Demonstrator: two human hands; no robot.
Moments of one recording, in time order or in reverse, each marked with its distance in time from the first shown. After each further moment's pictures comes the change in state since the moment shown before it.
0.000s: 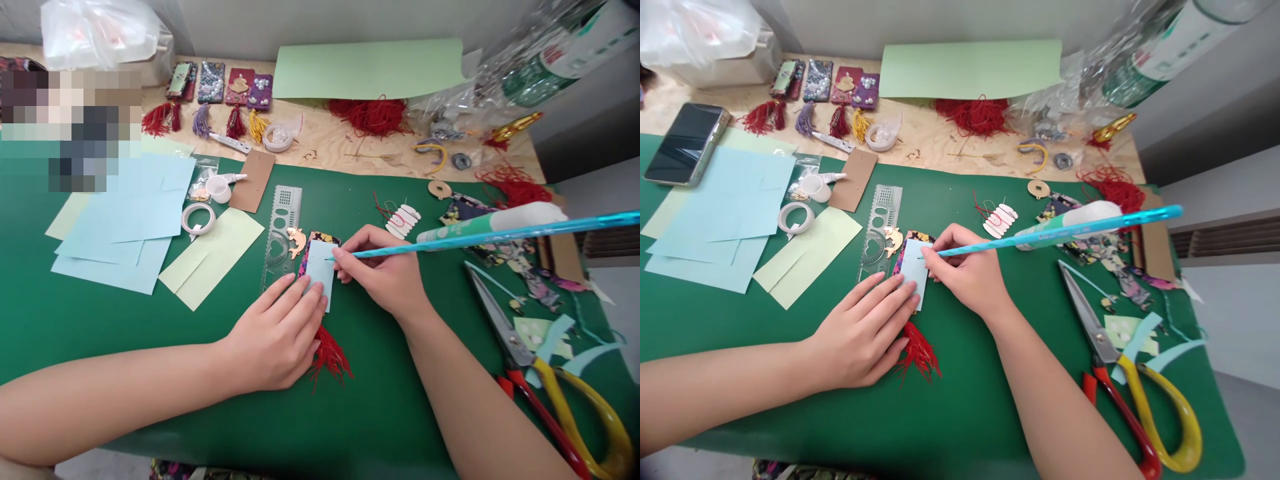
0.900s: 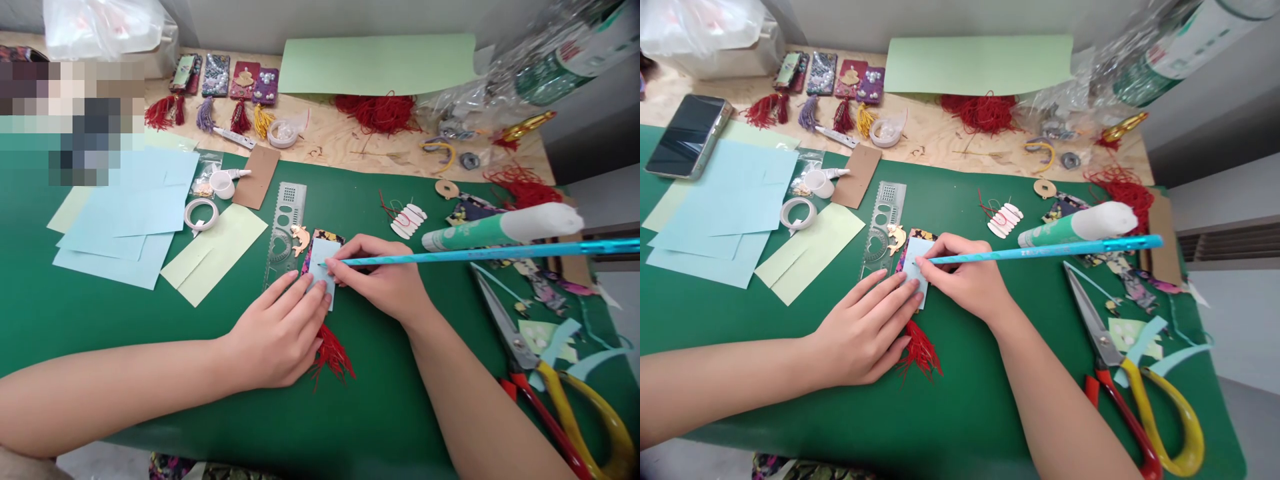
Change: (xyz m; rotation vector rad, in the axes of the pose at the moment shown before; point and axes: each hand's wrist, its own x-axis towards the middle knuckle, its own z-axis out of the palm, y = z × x) left_hand -0.001 0.001 0.001 -0.019 0.002 -0.010; right_hand 0.000 0.003 -0.003 -0.223 -0.123 -0.146
